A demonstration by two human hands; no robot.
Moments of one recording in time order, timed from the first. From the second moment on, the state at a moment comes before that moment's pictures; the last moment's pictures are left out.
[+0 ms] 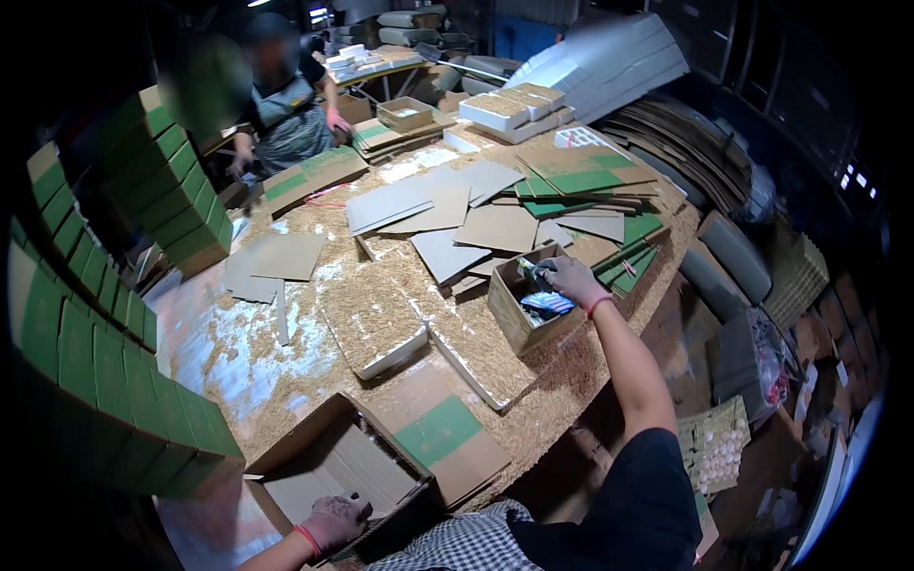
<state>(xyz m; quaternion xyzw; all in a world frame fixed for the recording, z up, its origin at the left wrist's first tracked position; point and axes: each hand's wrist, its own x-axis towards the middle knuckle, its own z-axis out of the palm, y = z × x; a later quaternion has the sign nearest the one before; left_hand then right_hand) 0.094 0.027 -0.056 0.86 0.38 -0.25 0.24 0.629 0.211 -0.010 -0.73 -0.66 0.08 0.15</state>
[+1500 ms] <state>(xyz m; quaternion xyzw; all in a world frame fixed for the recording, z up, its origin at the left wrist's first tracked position) -0.390 0.027 0.306 0.64 0.56 0.52 -0.12 0.083 0.263 0.329 -0.13 -0.67 0.60 0.42</state>
